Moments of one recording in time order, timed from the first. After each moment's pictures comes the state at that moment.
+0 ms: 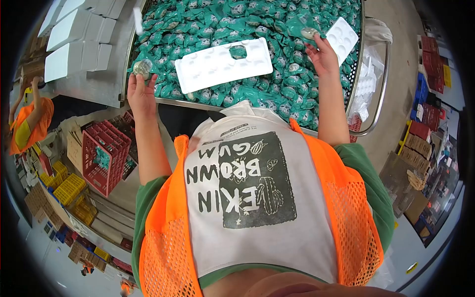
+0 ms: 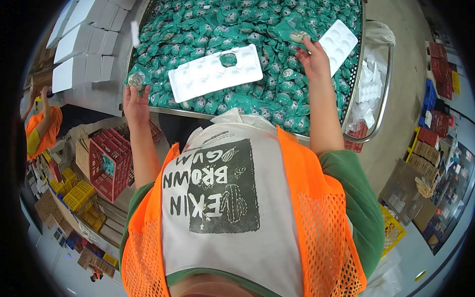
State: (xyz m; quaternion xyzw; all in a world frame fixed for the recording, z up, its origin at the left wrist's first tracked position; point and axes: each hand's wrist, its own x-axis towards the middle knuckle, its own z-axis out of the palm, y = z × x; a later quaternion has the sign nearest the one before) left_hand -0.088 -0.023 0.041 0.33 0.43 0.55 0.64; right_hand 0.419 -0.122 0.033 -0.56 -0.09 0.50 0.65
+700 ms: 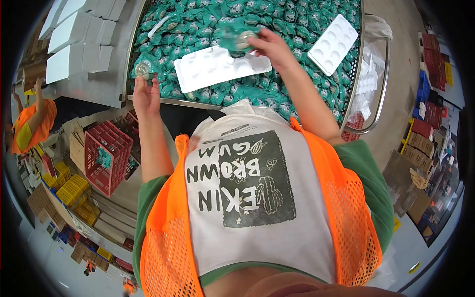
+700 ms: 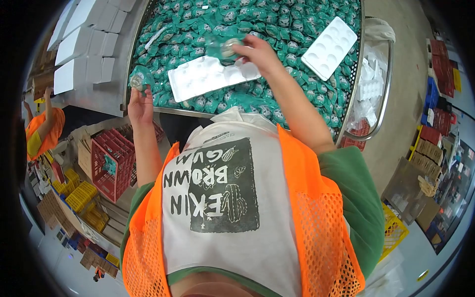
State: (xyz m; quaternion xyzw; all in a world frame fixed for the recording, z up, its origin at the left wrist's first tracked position) left_hand -0.098 -0.023 0.015 0.16 0.38 0.58 0.71; right_hand 0.301 -0.079 0.031 -0.54 -0.31 0.61 0.49
